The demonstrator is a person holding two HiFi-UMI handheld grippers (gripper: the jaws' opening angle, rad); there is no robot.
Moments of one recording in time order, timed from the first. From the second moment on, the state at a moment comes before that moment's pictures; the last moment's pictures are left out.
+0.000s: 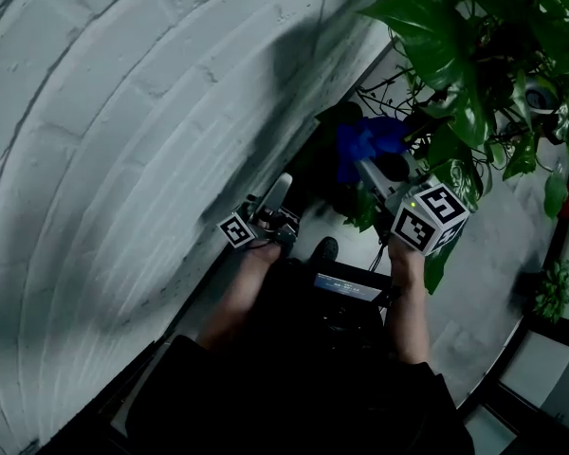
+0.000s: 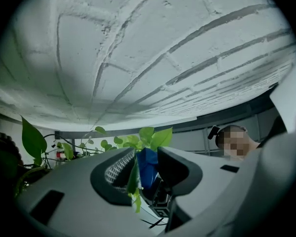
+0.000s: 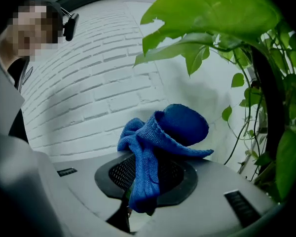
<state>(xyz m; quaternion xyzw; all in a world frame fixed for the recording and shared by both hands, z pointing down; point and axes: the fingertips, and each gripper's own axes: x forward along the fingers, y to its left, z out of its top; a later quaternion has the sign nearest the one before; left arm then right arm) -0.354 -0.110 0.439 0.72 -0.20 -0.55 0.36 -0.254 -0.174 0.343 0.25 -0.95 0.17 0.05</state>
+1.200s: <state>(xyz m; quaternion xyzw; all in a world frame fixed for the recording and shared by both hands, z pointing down) -0.366 -0.084 0.430 0.73 -0.15 -0.56 0.36 -0.344 -0.101 0.431 0.14 -0.94 0.29 0.09</state>
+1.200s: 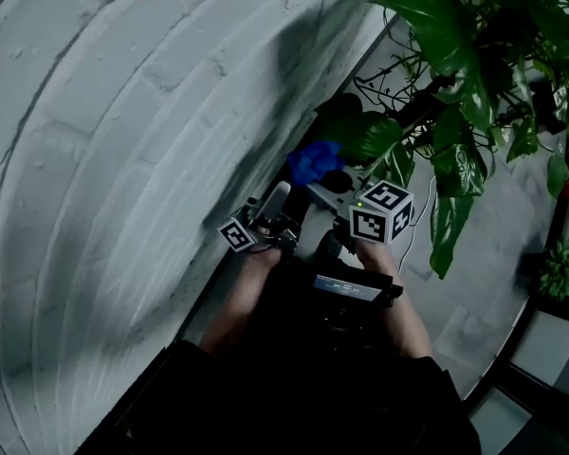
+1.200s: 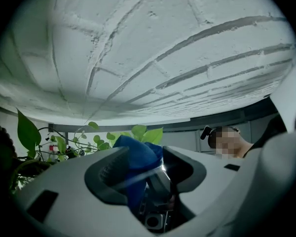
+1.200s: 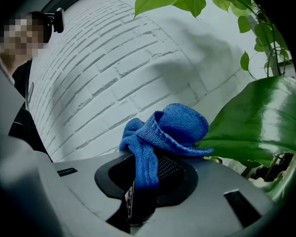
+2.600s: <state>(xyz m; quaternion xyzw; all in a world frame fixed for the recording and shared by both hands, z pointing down) -0.264 -0.015 0.431 0.77 -0.16 -0.49 0.37 -0.153 -0.049 0.417 0.17 -0.93 0.32 -0.11</state>
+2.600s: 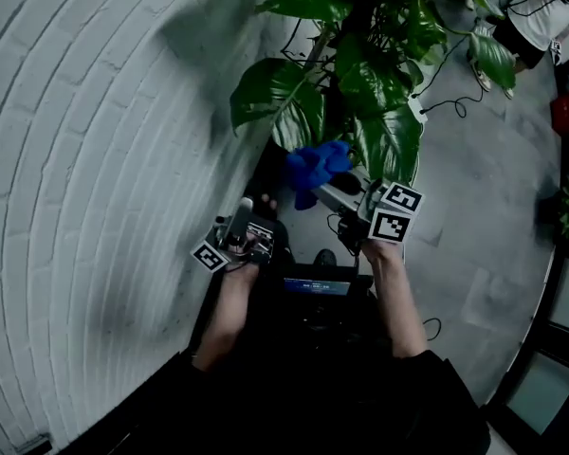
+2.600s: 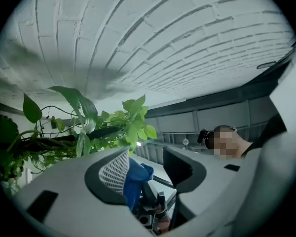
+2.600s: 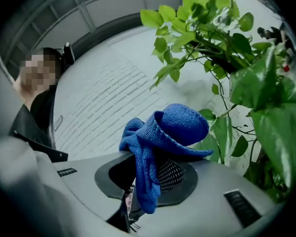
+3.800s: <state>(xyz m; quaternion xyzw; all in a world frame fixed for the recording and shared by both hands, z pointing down) -0.306 -0.086 0.415 0.79 -0.04 -0.40 0.47 -0.173 -0.070 0.391 0.30 -0.86 0.32 -0.28</state>
